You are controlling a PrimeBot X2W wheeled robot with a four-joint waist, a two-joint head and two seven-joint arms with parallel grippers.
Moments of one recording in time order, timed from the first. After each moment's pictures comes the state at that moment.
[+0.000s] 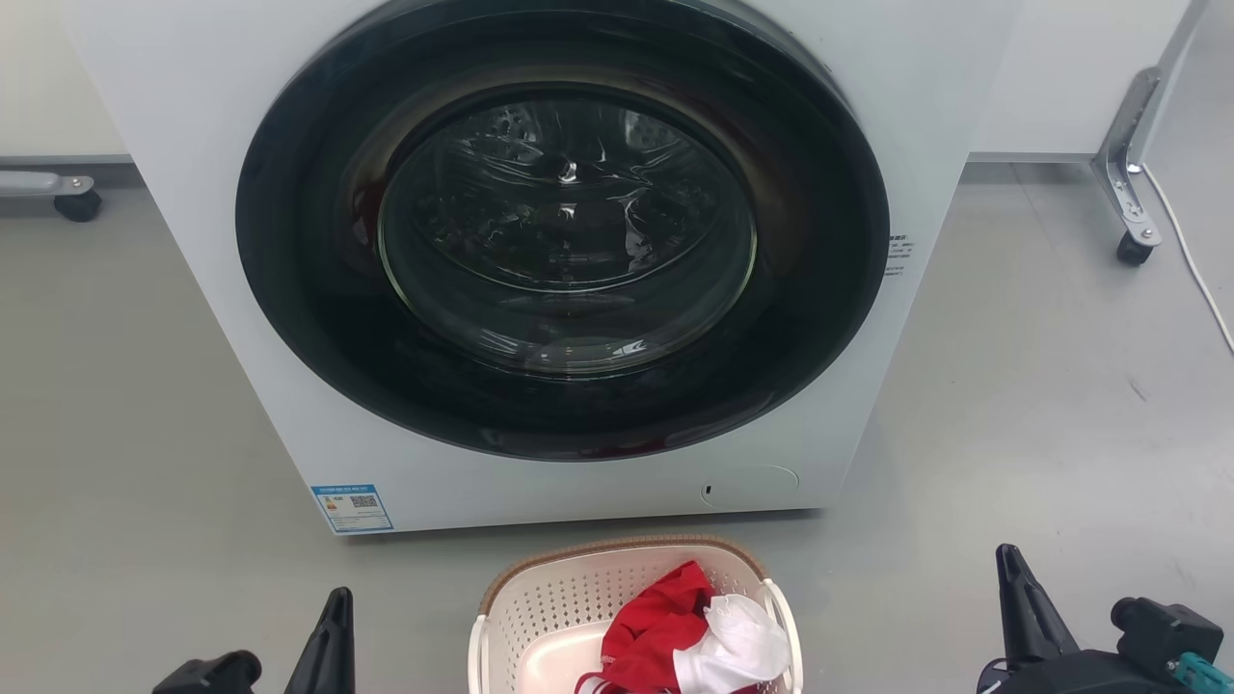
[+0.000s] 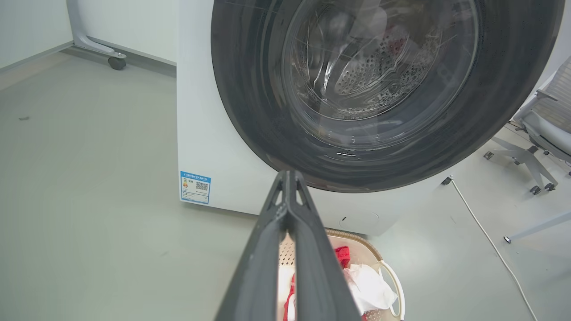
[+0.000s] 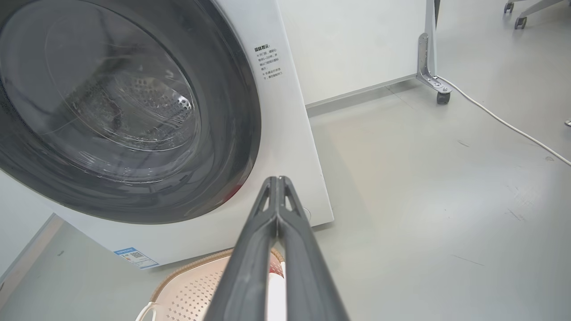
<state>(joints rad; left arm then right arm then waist) 0.10 0.15 -0.18 0.09 -0.57 0.09 -0.09 -0.02 -0.22 0.25 0.24 0.59 -0.08 -0.18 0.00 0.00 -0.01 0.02</state>
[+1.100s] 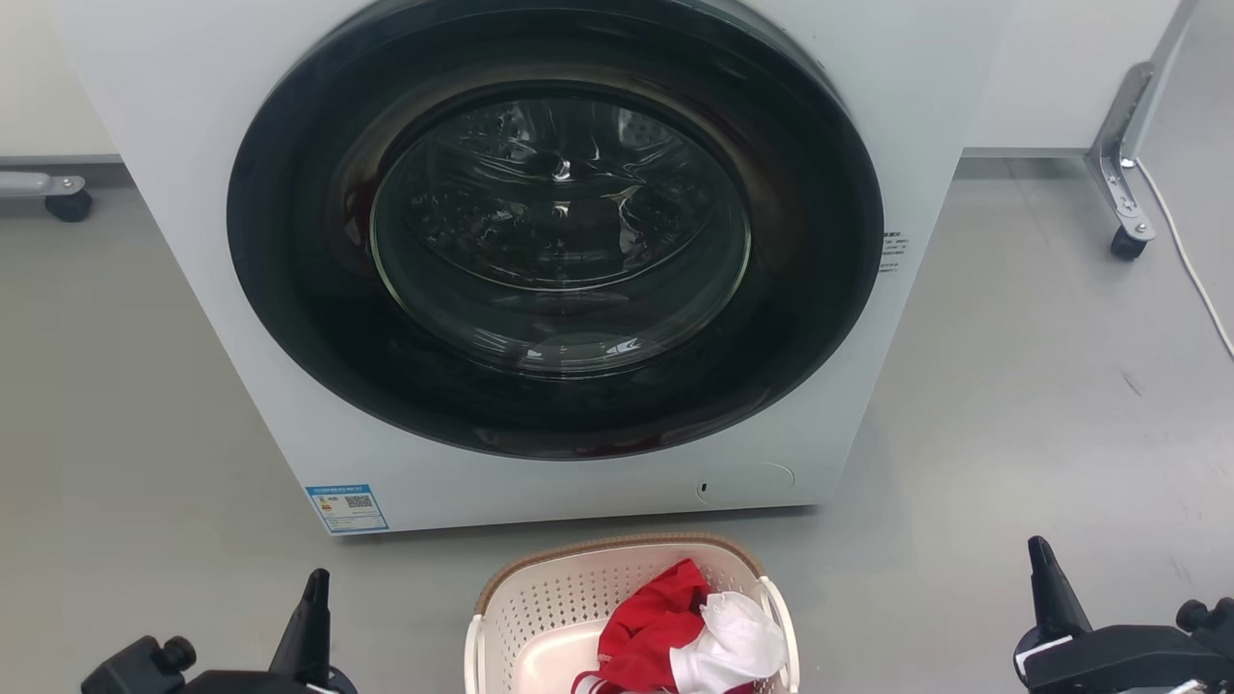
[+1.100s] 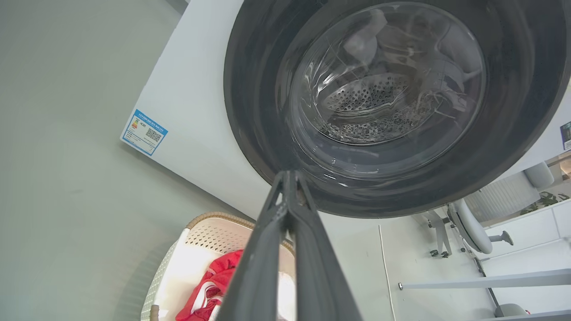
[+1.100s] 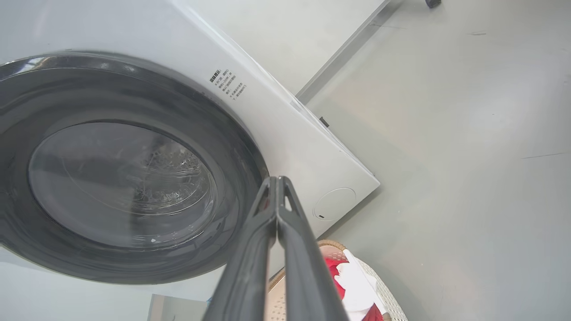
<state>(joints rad) 0.03 0.11 -0.07 0.17 -0.99 0.01 0.00 -0.05 -0.15 0.09 0.26 1.00 0.00 -0.05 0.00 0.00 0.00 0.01</state>
